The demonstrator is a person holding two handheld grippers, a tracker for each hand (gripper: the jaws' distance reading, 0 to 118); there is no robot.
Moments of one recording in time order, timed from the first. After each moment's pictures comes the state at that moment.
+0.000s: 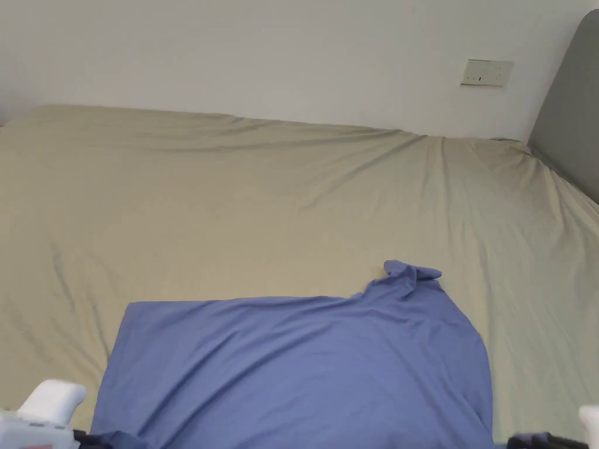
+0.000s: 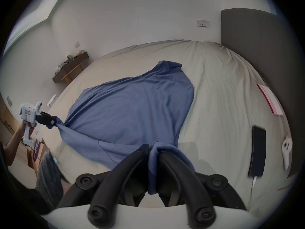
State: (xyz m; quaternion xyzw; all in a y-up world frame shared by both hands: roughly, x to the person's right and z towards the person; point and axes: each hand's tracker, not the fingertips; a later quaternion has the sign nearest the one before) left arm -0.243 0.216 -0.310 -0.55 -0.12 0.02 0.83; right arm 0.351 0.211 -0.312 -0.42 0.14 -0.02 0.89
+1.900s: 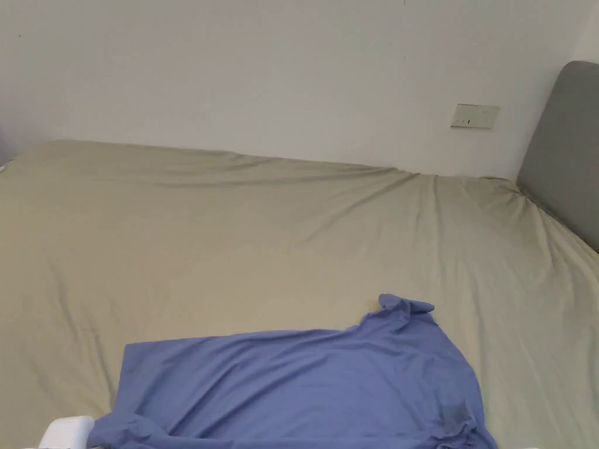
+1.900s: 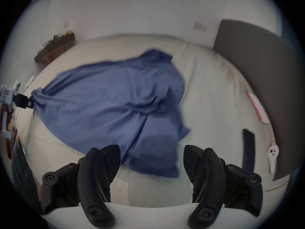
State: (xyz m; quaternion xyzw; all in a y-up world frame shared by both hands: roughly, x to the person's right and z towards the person) left arm -0.248 0.173 -0.304 -0.51 -0.05 0.14 0.85; right arm 0.311 0.140 -0.321 -0.48 0.07 0.08 0.87
